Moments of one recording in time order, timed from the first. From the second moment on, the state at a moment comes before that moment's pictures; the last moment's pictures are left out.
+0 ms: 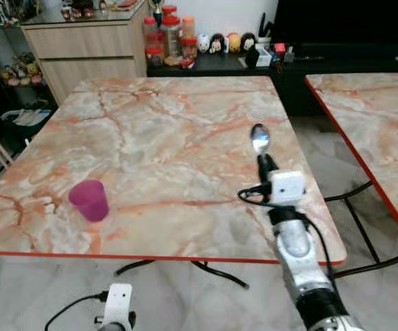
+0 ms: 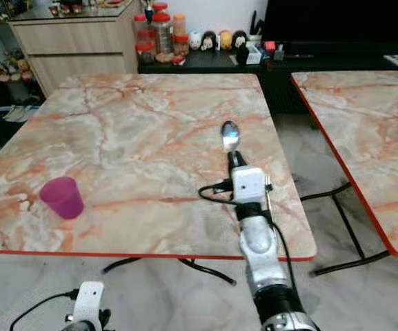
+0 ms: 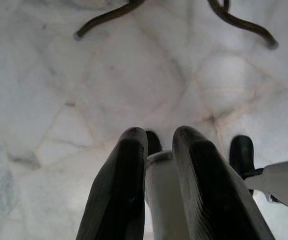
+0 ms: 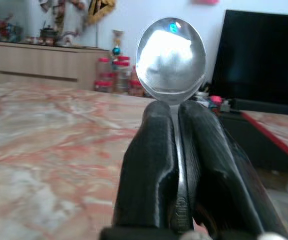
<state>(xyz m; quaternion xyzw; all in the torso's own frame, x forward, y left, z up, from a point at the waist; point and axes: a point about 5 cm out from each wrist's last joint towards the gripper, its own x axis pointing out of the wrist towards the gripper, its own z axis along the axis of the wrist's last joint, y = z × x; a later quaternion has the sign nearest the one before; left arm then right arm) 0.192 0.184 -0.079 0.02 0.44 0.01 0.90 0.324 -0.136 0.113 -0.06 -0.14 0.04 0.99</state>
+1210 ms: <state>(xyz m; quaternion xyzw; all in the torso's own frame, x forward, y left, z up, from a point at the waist) 0.193 0.175 -0.080 0.01 0.43 0.01 0.90 0.321 -0.147 0.107 -0.07 -0.13 0.02 0.99</state>
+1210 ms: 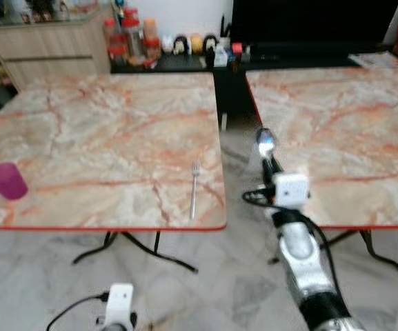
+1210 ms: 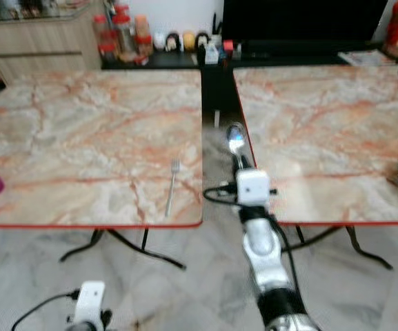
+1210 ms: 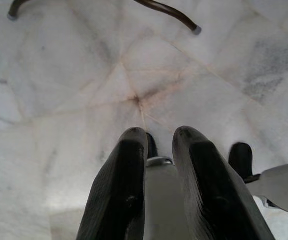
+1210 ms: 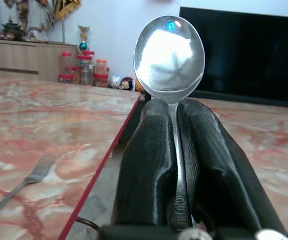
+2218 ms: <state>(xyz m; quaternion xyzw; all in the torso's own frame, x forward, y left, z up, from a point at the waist) 0.192 0.179 -0.080 0.01 0.43 0.01 0.90 0.264 -0.172 -0.012 -0.07 0.16 0.00 0.98</state>
